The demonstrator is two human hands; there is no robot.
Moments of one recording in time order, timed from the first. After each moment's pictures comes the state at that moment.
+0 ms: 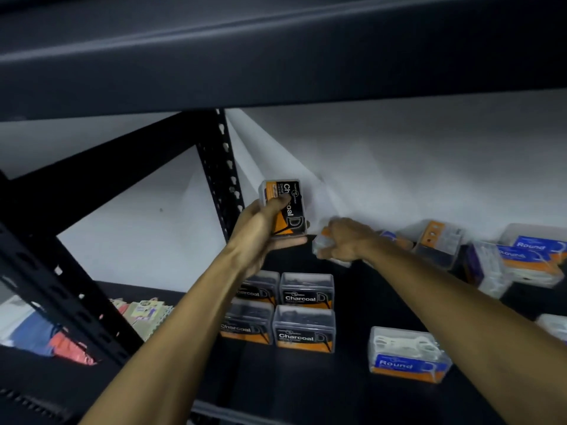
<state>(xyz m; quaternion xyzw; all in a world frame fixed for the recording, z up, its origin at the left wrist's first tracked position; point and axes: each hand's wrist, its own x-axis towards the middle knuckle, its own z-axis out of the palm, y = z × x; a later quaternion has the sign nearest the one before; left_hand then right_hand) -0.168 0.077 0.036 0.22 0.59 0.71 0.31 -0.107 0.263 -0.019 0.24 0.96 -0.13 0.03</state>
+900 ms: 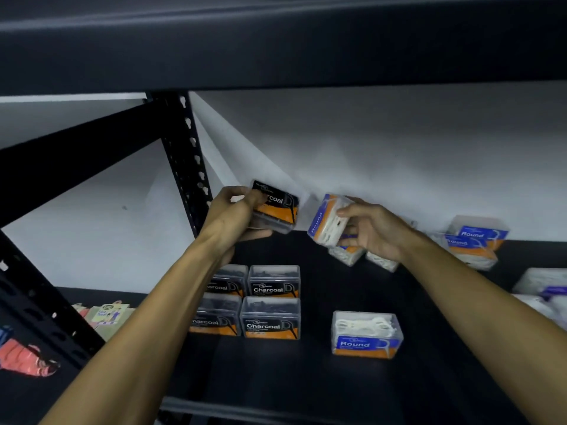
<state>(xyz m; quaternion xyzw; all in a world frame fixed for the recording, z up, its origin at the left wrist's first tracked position) -0.160 0.088 0.043 0.20 0.68 0.66 0.24 -0.016 0.293 0.006 0.18 0.61 -0.76 -0.11</state>
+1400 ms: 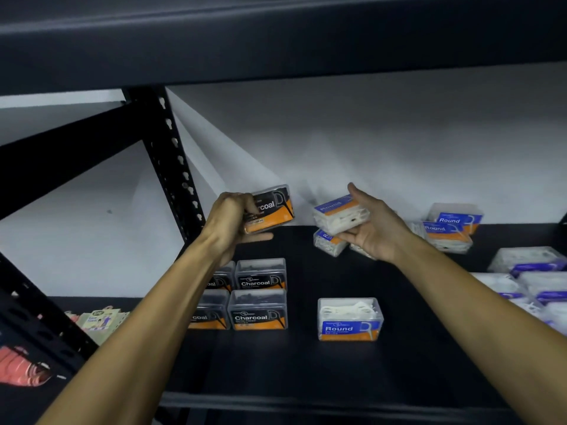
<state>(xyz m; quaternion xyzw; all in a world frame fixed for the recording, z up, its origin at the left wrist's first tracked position) -0.142 0.096 0.041 0.22 0.65 0.66 0.31 0.014 0.284 0.005 0.26 0.45 -0.83 -0.22</state>
